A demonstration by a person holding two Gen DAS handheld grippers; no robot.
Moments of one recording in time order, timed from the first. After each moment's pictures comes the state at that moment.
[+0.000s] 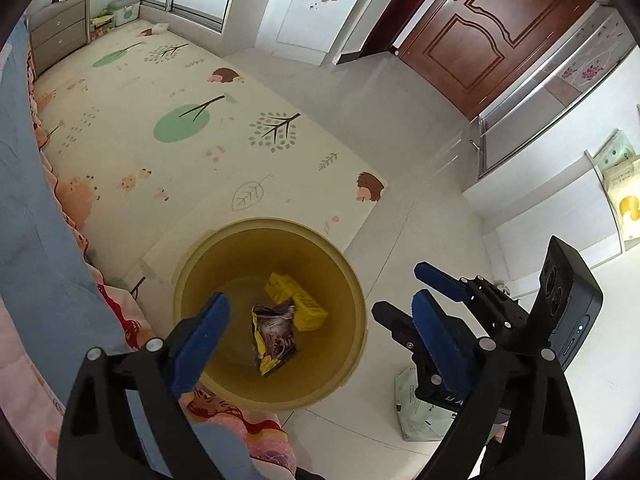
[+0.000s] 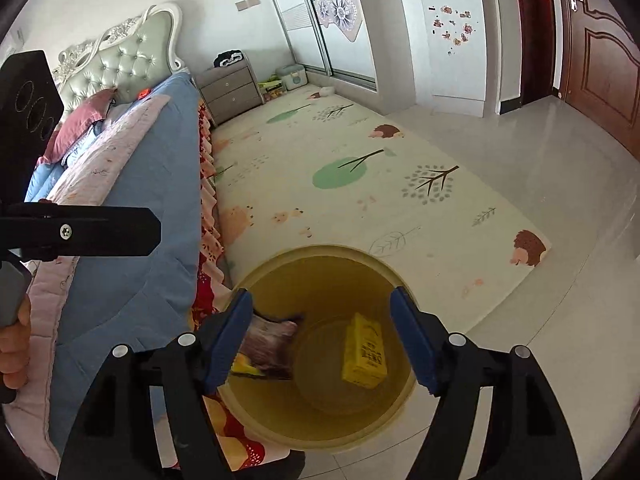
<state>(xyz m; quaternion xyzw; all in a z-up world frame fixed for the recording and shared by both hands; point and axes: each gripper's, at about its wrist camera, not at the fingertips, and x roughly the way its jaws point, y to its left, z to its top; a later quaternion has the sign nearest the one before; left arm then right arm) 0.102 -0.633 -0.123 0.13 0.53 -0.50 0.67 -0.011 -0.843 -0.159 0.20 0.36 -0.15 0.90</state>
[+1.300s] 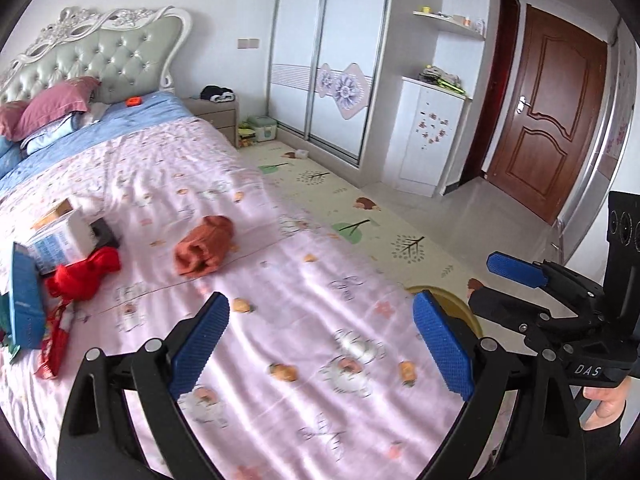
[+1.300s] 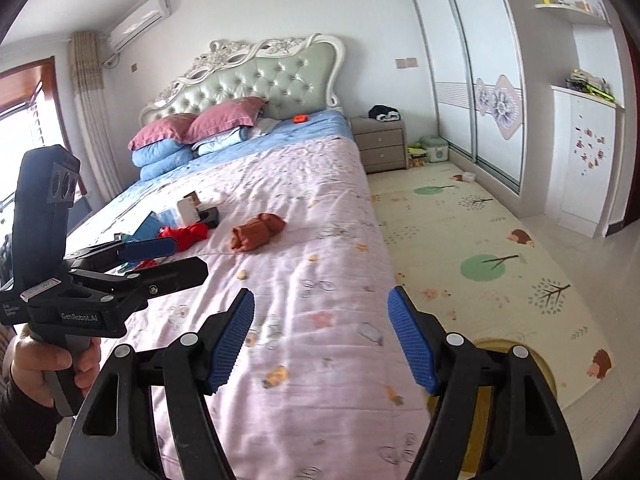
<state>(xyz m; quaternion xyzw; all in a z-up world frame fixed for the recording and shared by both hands) 0.108 -0.299 0.015 0.07 0.33 -0.35 0.87 0.043 -0.583 -0.015 0.08 0.25 0.04 0.96</state>
